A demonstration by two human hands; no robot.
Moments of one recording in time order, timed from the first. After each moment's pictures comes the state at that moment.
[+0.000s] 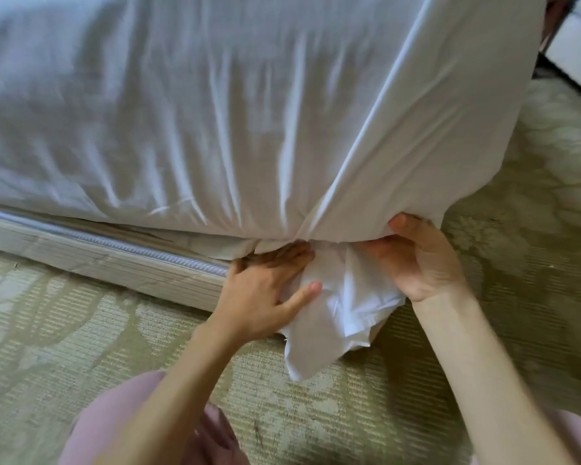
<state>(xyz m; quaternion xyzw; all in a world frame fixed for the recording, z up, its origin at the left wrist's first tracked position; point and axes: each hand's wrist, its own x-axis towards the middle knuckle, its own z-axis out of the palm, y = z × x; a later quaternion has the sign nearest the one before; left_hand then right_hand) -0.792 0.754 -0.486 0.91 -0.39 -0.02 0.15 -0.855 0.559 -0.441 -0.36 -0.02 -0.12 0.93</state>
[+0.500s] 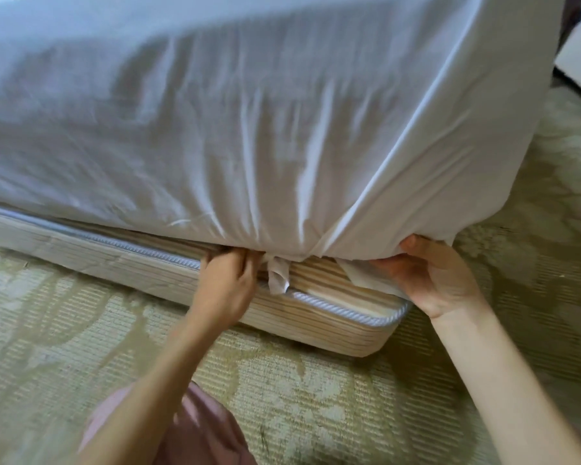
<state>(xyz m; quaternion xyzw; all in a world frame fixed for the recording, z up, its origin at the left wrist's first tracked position) -0.777 0.778 -0.474 0.93 -0.16 0.01 0.32 -0.858 0.554 -0.453 -0.37 -0.02 -0.09 0.92</state>
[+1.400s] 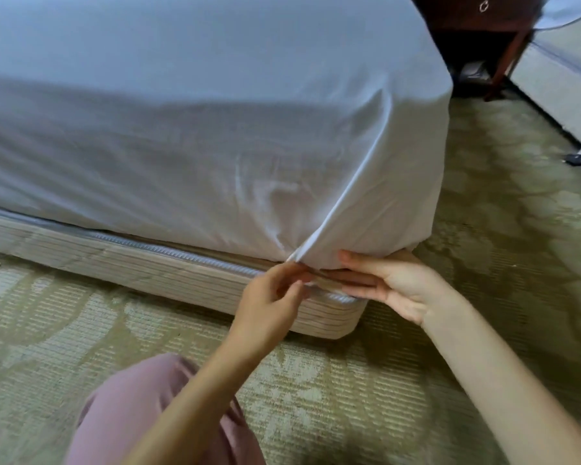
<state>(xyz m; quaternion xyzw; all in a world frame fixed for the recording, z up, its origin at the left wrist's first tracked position) -0.863 0.746 -0.453 0.80 -0.16 -0.16 0.56 -0.900 0.567 -0.438 -0.57 0.22 0.04 0.79</state>
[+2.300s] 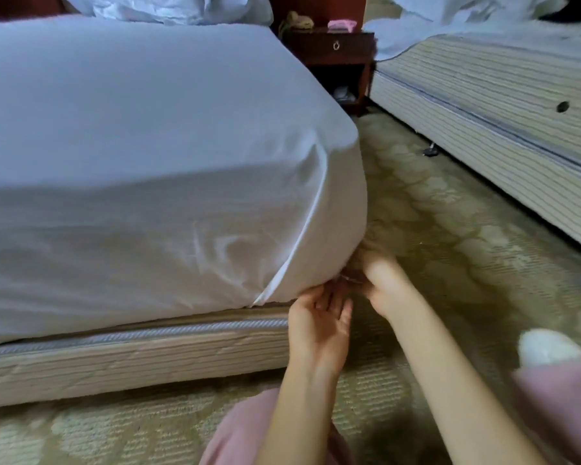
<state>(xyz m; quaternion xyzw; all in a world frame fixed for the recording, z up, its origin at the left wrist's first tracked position) -0.877 0.665 -0.459 0.22 0.15 -0.49 0.83 -0.894 0.567 -0.433 -0.52 0.45 -0.22 0.69</state>
